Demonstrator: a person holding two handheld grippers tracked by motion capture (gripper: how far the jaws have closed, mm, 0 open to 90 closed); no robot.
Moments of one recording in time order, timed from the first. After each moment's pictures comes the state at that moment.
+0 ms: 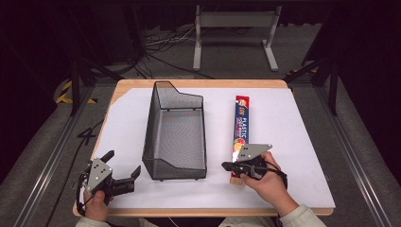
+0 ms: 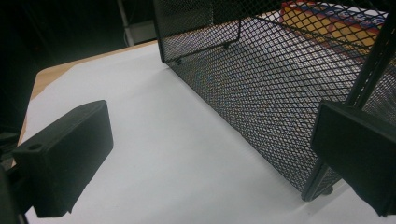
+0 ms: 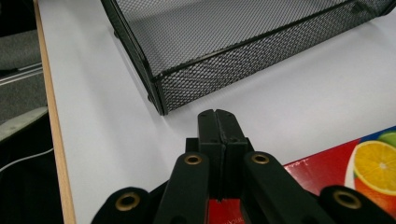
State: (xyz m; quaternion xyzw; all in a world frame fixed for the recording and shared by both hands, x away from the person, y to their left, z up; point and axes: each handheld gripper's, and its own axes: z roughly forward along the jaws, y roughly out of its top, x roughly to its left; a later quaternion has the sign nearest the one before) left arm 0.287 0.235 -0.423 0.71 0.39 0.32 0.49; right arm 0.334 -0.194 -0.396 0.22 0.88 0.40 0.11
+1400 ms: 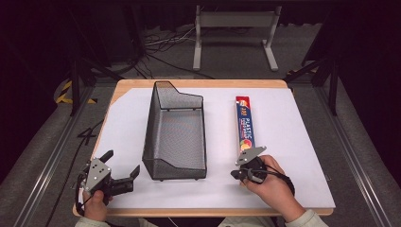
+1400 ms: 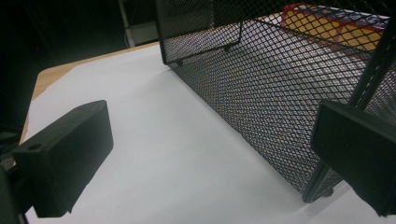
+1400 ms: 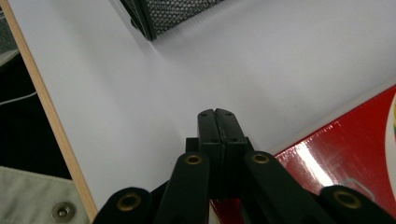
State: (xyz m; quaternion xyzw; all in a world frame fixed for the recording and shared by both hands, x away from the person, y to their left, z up) left arm 0.287 0.237 -0.422 0.71 0.40 0.31 0.49; right arm 0.324 -0.202 -0.397 0.27 0.92 0.27 0.10
